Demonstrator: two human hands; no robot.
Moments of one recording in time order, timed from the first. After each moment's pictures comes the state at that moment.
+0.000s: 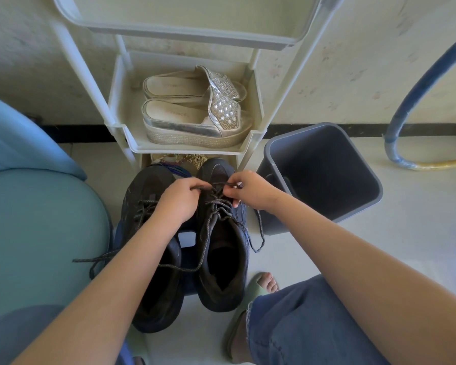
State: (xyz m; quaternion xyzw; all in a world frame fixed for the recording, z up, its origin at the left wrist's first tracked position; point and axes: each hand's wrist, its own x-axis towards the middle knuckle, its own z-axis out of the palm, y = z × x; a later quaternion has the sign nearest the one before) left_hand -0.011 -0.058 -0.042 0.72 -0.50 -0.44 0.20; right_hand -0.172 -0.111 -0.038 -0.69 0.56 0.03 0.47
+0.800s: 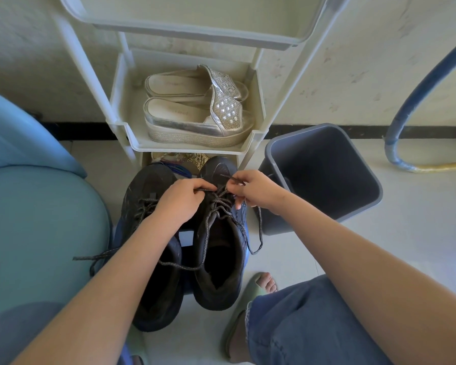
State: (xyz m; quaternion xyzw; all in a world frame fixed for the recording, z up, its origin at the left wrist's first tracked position) left_hand -0.006 -0.058 -0.050 0.69 -0.59 -0.41 0.14; right_hand -0.178 -0.111 -0.039 -0.61 0.57 -0.02 0.55
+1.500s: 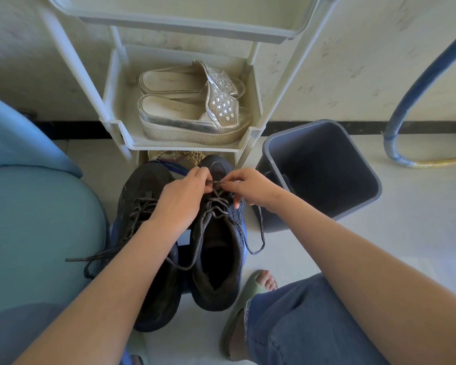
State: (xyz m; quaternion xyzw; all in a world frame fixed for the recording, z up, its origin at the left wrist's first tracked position) left_hand -0.015 -0.056 -0.056 0.65 -0.73 -0.20 0.10; right_hand -0.176 -0.113 -0.048 -0.63 0.56 -0.04 0.53
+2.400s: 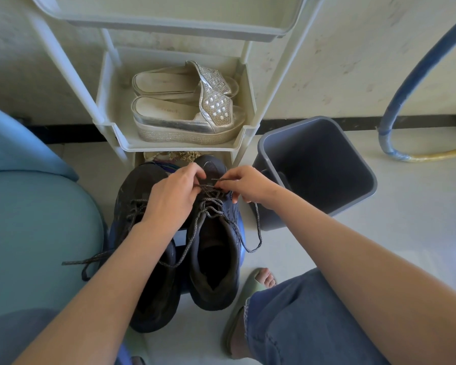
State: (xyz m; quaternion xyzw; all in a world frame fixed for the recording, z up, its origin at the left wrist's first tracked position) left_hand -0.010 -0.051 -0.044 0.68 -0.69 -0.20 0.15; right_hand -0.178 -0.115 -0.045 -0.62 0.57 -0.04 0.53
